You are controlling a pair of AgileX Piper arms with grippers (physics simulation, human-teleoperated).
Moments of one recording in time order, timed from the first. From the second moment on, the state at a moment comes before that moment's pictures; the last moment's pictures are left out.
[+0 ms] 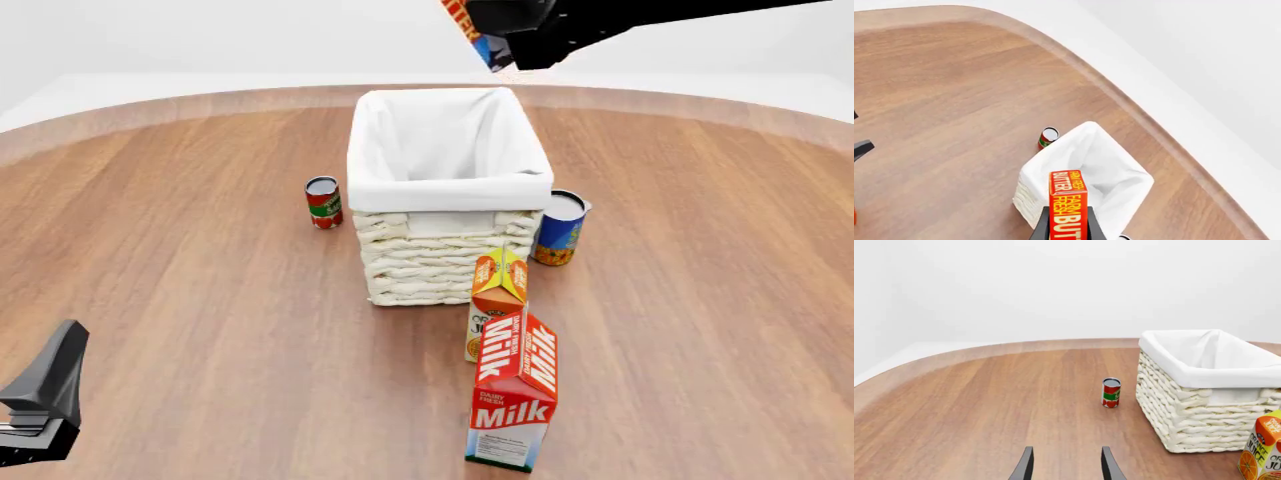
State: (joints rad) left arm 0.00 0.01 0.00 0.00 0.00; right arm 0.70 1.27 -1.49 0.65 -0.35
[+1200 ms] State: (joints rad) left arm 0.00 0.01 0.00 0.00 0.00; right arm 0.65 1.50 -1.66 0.66 -0.34
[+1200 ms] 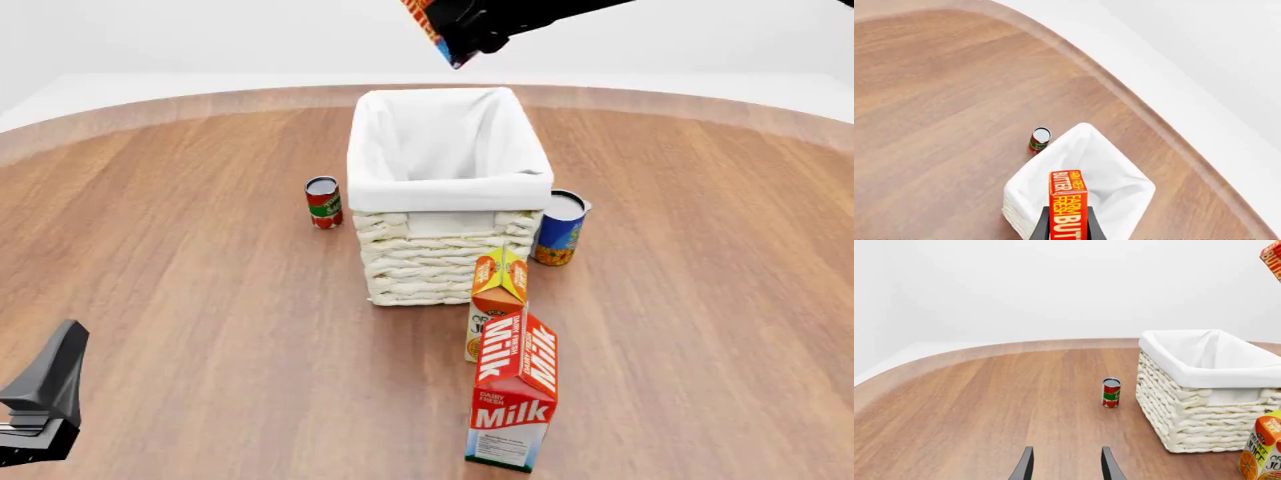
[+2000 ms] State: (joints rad) left arm 0.00 0.01 0.00 0.00 0.00; right arm 0.63 1.66 -1.84 0.79 -0.36
